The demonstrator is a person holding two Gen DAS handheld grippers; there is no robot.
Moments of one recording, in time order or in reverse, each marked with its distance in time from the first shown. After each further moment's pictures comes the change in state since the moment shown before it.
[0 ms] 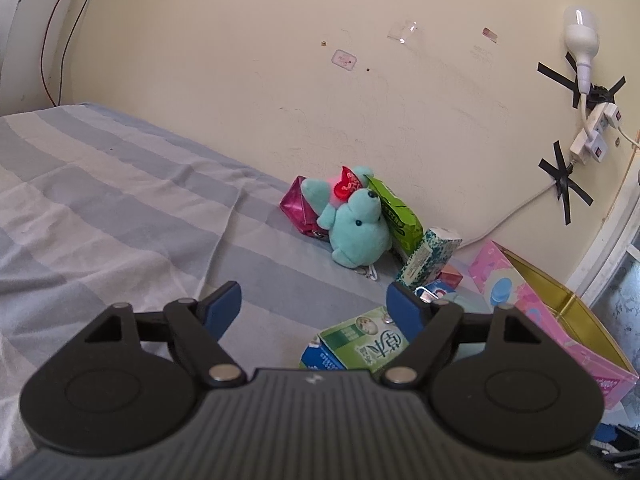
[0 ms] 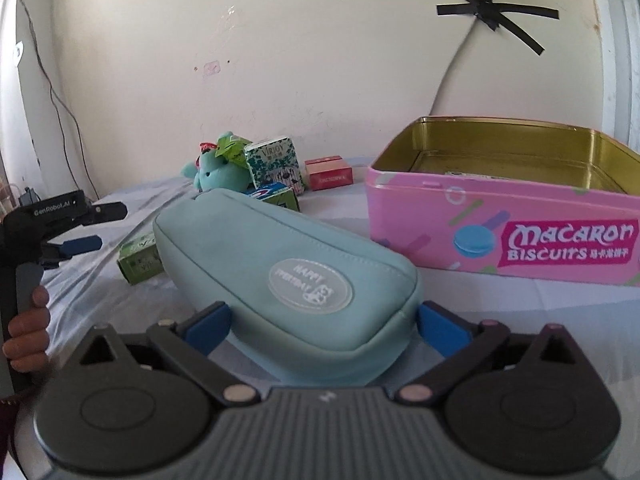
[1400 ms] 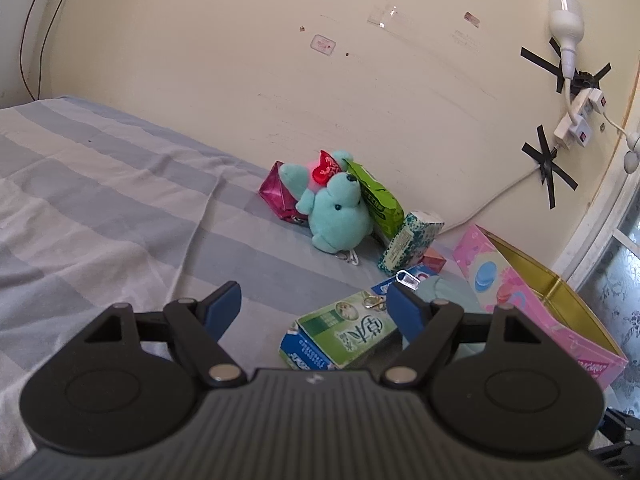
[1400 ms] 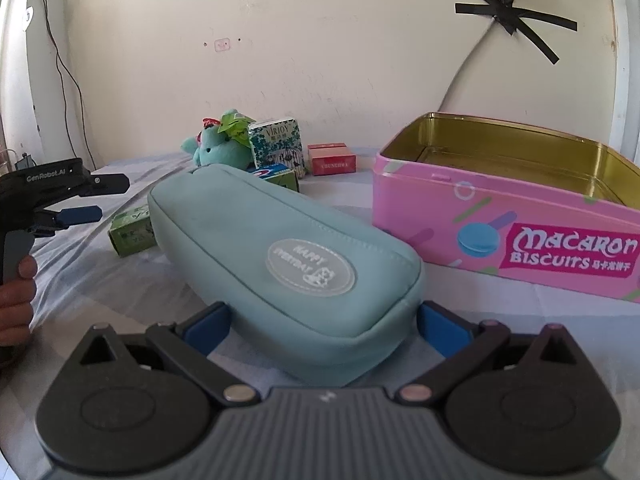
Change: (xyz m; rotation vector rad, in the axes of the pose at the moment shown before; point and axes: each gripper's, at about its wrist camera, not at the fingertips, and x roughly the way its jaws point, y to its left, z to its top) left arm 0.003 -0.004 -0.002 0.017 0.041 -0.049; right arm 0.003 0.003 0.000 -0.083 0.032 -0.015
